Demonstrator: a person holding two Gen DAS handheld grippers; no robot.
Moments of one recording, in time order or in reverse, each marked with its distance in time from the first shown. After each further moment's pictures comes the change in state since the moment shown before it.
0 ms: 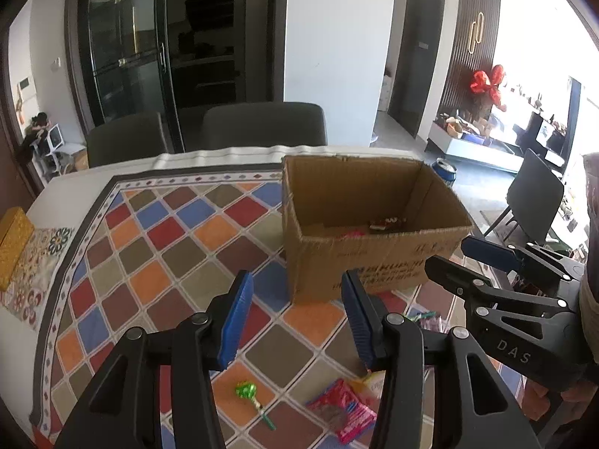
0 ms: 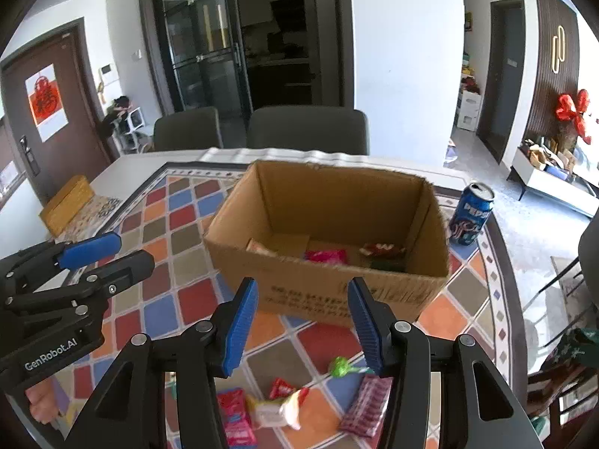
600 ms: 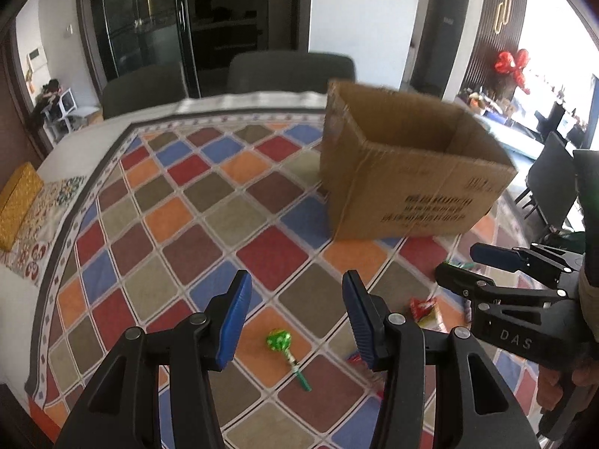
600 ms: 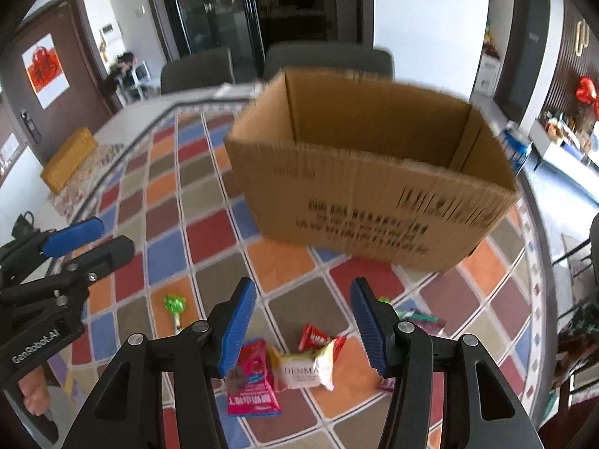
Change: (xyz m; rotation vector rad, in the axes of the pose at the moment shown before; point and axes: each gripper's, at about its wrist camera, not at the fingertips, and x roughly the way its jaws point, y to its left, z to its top) left arm 0.033 0.038 -0.055 -0.046 0.151 0.060; right arm 0.053 0.026 -0.044 -0.011 0.230 0.039
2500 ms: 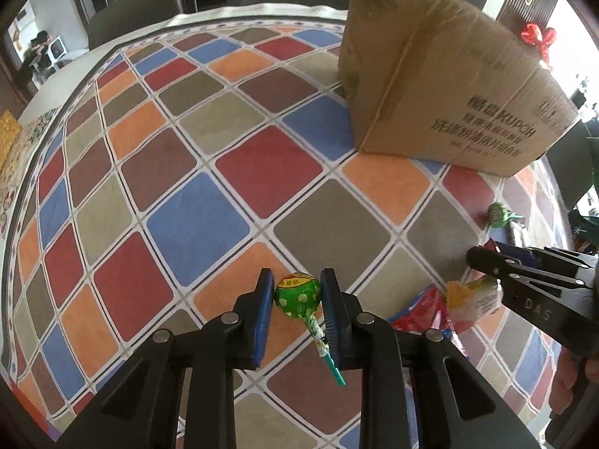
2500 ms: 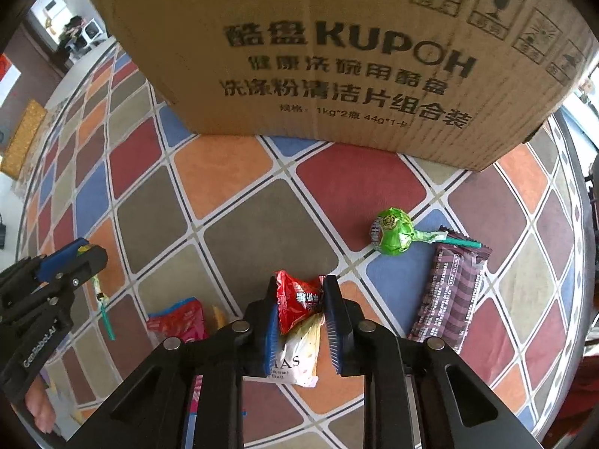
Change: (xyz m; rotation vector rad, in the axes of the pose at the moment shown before) left arm 0.084 0.002 -0.036 -0.050 0.246 -0.008; right arm 0.100 -0.026 -0.037 0.118 0.300 -0.044
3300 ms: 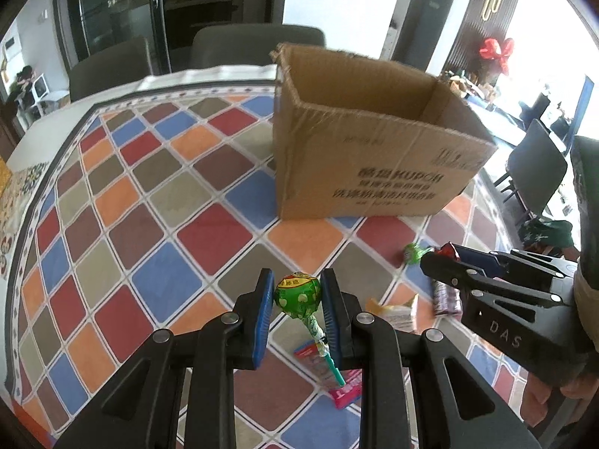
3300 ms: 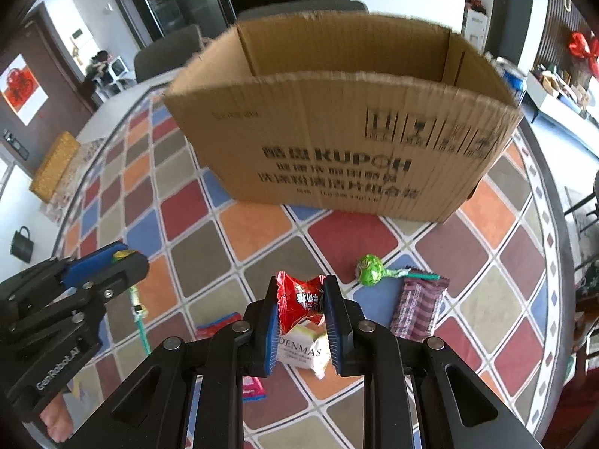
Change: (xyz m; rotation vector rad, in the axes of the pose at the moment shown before) left arm -0.070 -0.046 0.018 0.074 -0.166 -0.096; right arm -0.092 -0.018 -0.008 -0.015 -0.205 0.061
